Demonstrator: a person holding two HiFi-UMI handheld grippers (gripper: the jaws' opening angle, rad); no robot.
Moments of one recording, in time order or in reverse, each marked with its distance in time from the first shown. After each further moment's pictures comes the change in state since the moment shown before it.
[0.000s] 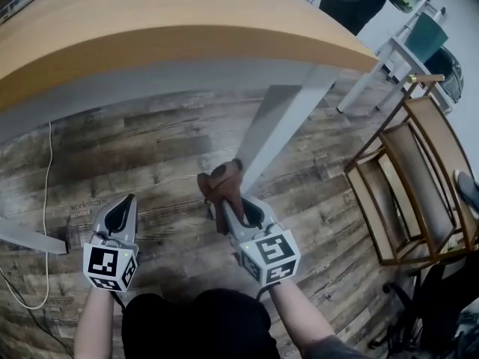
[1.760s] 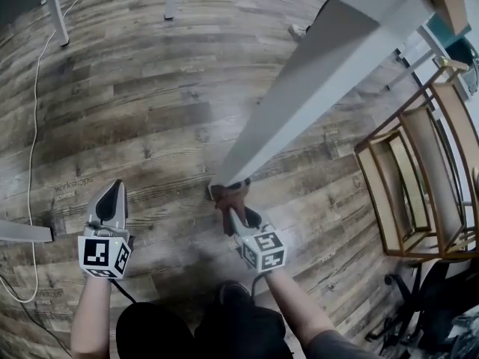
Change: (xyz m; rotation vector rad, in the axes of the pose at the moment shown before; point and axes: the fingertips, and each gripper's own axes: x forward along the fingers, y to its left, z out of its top) left arm 0.035 0.023 -0.091 -0.061 -0.047 0.070; right arm 0.041 -0.048 -0.221 0.143 0.193 -0.032
